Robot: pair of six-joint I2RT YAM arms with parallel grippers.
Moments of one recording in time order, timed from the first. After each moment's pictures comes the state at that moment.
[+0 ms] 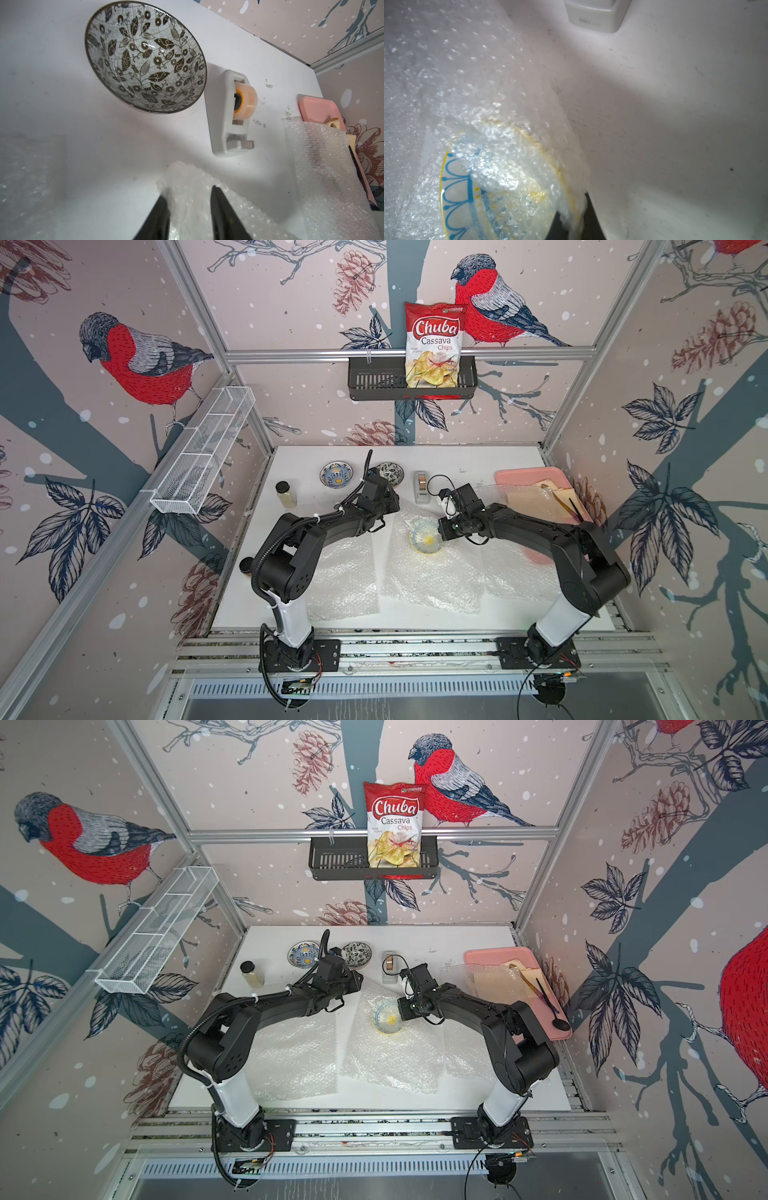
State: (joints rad) left arm -0.51 1.84 1.06 0.14 0.03 -0.63; right arm 0.58 1.68 0.99 -0.35 -0.17 0.19
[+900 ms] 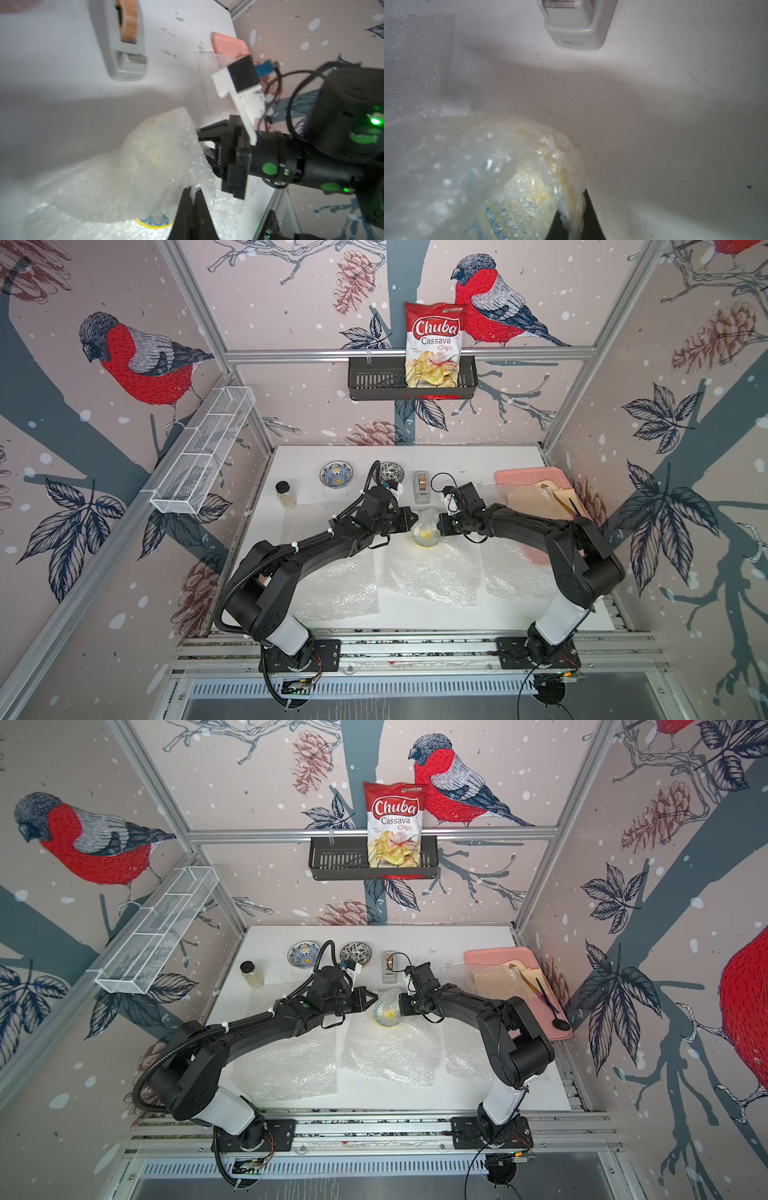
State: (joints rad) left arm -0.67 1.57 0.88 0.14 0.38 -0.74; right arm 0.54 1.73 0.98 -0.24 -0.21 0.29
